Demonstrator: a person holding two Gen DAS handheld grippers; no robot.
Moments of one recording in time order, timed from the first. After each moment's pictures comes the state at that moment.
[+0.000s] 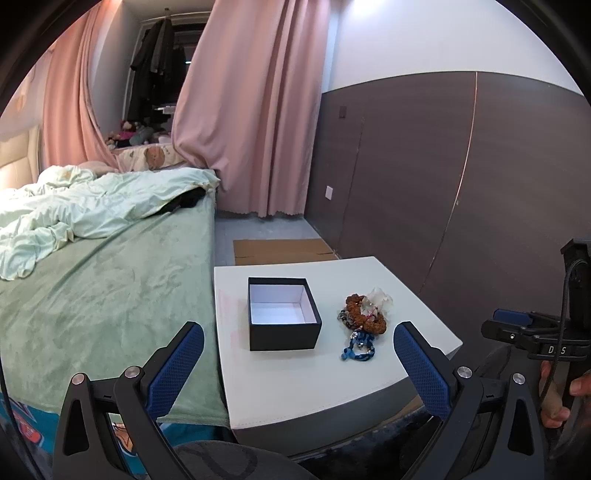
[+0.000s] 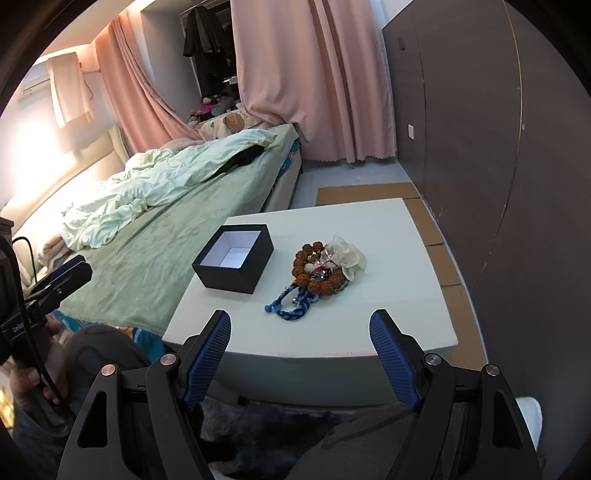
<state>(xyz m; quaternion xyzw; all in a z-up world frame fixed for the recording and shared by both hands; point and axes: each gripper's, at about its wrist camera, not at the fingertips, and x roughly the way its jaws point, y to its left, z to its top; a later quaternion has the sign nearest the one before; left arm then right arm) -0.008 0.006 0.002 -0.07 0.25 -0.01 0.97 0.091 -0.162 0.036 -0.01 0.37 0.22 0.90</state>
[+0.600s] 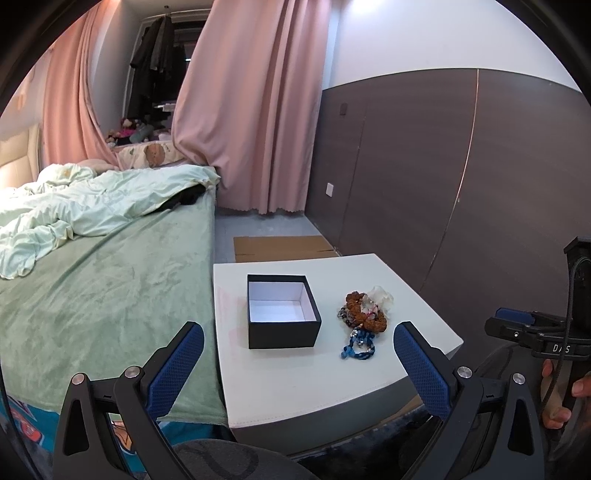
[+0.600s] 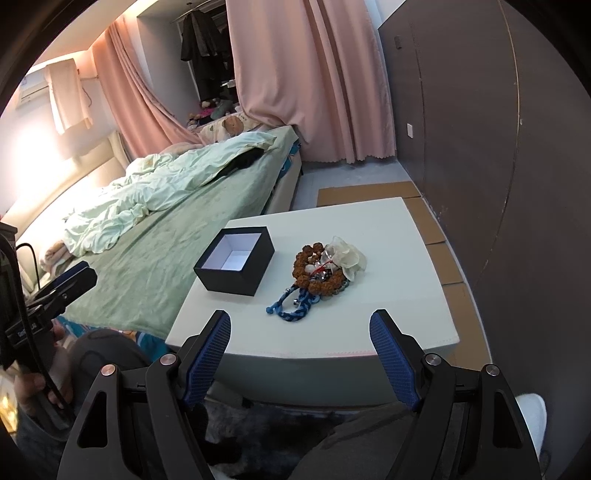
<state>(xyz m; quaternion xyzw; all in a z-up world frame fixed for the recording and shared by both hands) -0.009 0.005 0.000 -0.07 0.25 -0.01 0.97 0.091 -0.166 0.037 0.00 0.37 0.22 0.90</state>
